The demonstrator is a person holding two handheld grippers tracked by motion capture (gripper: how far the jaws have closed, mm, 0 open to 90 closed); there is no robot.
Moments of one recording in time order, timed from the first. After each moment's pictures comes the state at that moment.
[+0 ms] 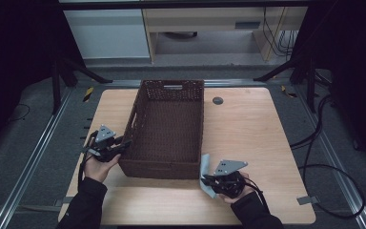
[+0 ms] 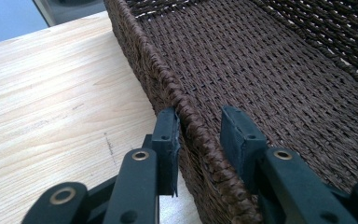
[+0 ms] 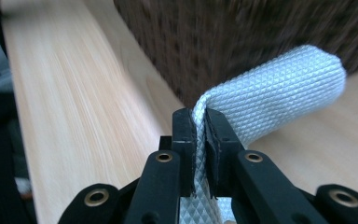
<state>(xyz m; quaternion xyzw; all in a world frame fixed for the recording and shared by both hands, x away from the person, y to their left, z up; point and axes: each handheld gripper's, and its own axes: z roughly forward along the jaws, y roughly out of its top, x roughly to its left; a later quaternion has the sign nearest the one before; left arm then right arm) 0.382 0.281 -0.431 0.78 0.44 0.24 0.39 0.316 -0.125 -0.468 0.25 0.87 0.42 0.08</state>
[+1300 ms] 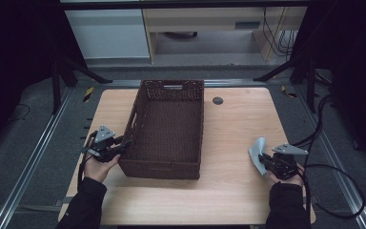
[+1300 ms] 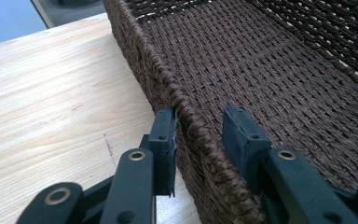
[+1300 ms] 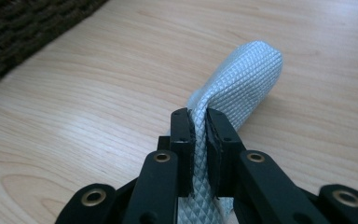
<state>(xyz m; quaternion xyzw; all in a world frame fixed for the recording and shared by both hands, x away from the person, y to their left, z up) 0.382 0.282 -0.432 0.77 0.43 0.23 0.39 0.358 -0.277 -0.474 0.50 0.75 0.36 0.22</state>
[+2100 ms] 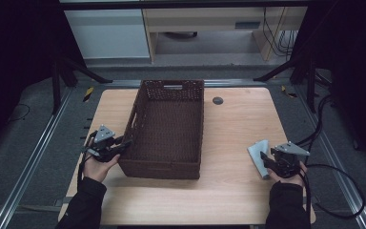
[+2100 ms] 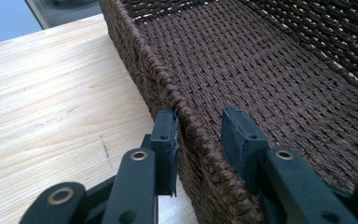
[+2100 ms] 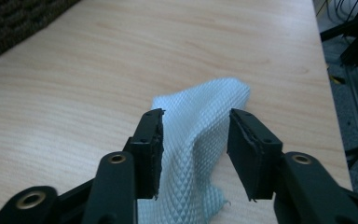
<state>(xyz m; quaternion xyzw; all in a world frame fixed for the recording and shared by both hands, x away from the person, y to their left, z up) 0.382 0.283 -0.432 0.77 0.43 0.23 0.40 0.359 -0.279 -0.470 0.52 0.72 0.35 0.28</state>
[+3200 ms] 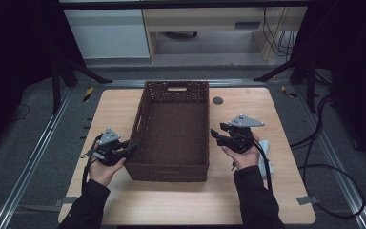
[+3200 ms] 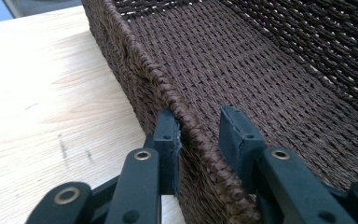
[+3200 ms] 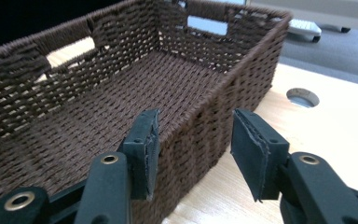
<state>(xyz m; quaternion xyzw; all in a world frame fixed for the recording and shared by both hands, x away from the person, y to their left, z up) 0.372 0.260 -0.433 0.78 0.43 0.19 0.42 0.407 -0.146 -0.408 0.40 0.76 0.47 0.22</state>
